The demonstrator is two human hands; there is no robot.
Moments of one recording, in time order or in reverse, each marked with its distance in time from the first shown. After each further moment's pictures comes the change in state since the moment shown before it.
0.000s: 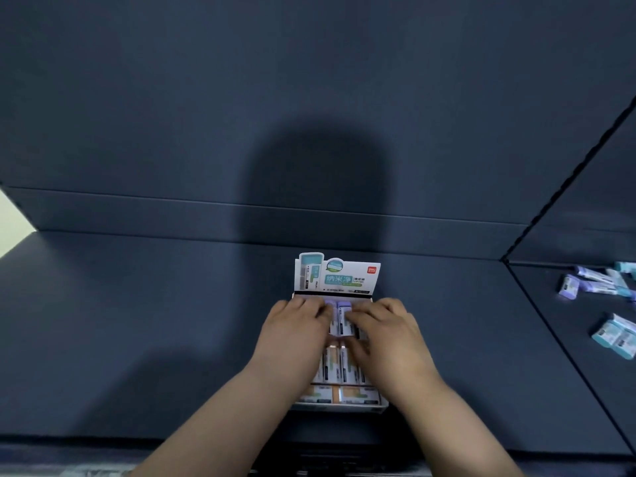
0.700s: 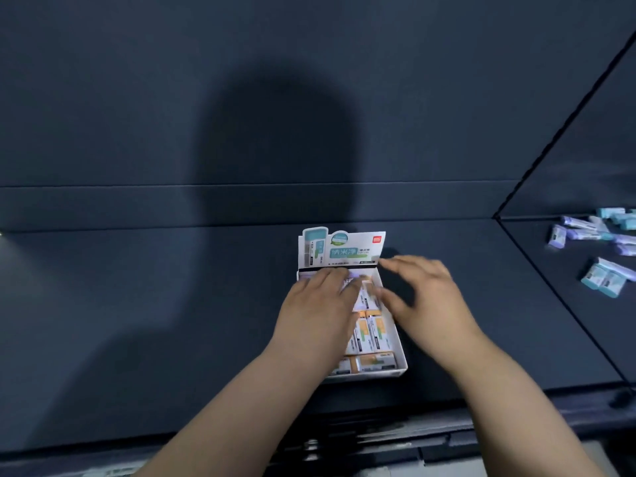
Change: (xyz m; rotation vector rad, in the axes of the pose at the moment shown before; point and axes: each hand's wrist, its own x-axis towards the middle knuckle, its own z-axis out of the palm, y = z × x) left_hand -0.011 0.009 -0.024 -0.142 0.094 0.119; right_hand -0.004 0.003 -0.031 0.189 0.106 0.231
